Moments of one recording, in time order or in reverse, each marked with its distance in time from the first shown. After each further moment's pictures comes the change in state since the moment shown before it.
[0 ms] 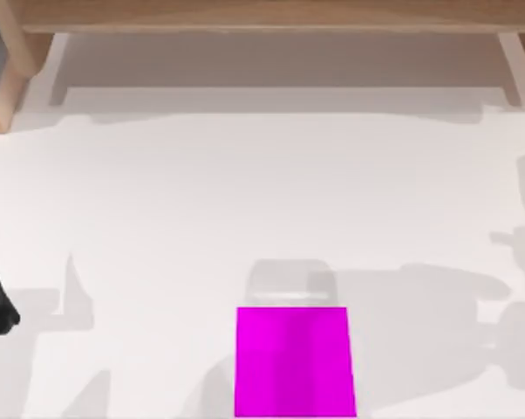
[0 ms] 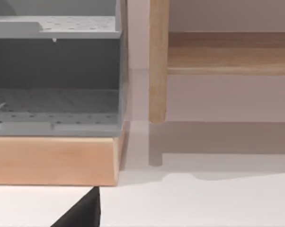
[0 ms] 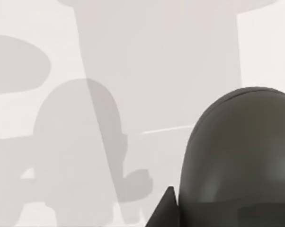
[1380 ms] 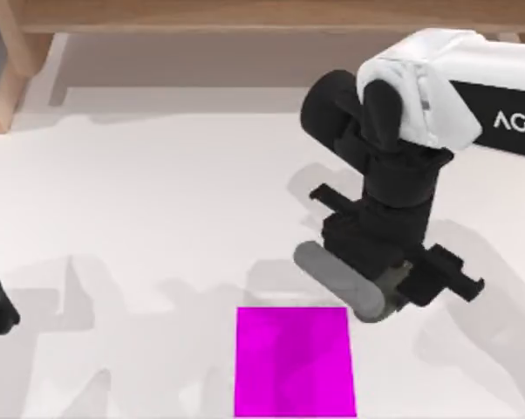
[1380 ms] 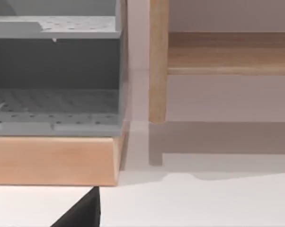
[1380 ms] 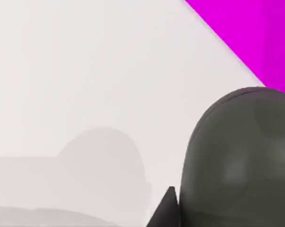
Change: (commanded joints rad) left arm 0.000 0.000 0.000 0.000 0.000 0.000; right arm 0.733 0.427 0.382 -0.092 -0.025 -1.826
